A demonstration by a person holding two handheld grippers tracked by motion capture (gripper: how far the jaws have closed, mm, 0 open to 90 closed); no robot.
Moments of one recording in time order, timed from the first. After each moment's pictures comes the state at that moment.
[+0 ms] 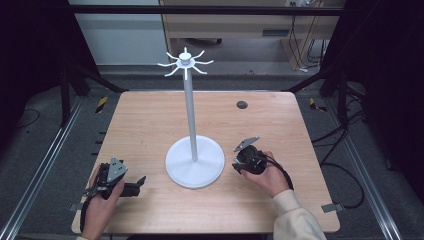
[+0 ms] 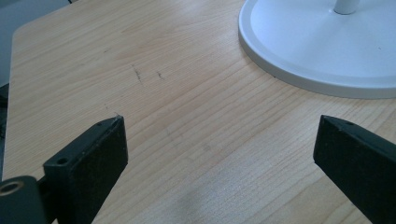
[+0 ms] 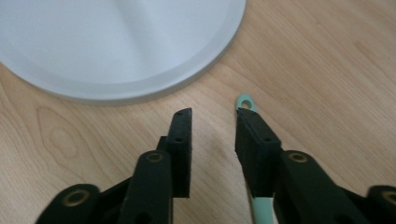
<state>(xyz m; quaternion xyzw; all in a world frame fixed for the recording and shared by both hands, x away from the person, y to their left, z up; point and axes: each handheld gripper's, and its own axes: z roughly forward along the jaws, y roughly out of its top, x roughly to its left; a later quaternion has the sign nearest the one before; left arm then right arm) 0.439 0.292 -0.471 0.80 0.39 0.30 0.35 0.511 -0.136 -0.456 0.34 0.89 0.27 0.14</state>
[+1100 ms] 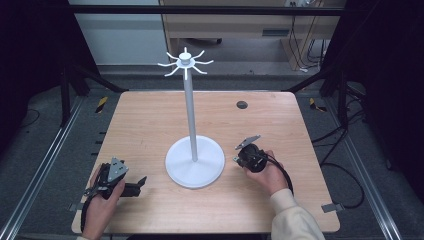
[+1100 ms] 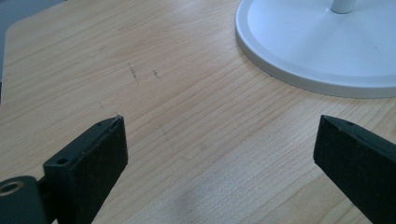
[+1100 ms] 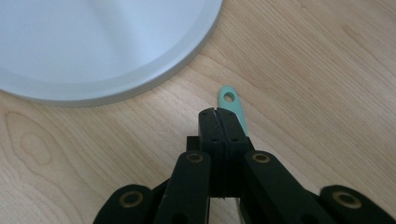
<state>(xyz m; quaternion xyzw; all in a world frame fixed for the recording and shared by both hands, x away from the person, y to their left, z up) 0.440 0.291 -0.472 0.80 0.39 0.29 0.35 0.519 -0.140 -0.462 0.36 0.88 0.25 0.14</state>
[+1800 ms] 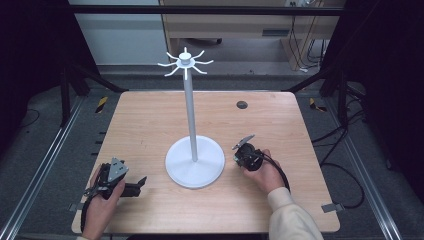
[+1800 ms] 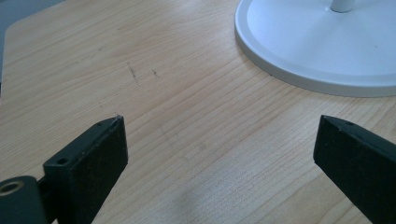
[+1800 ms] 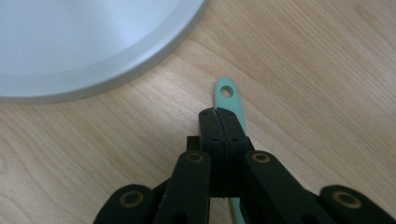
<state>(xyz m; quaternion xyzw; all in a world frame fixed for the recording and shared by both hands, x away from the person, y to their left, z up) 0.440 0.290 -0.472 0.80 0.39 0.29 0.35 0.532 -0.134 -0.476 0.37 0.89 0.21 0.15</state>
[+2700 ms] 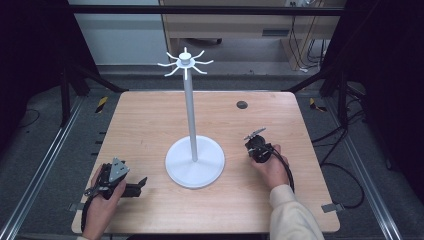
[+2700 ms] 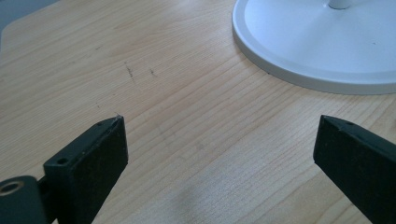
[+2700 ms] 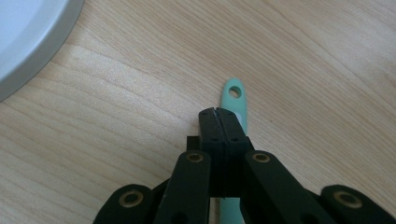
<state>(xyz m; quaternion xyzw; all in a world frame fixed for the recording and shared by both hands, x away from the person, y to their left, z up) 0.440 0.288 -0.473 0.81 0.38 0.29 0.35 0.555 -0.164 -0.476 0.45 0.85 0.19 0.19</state>
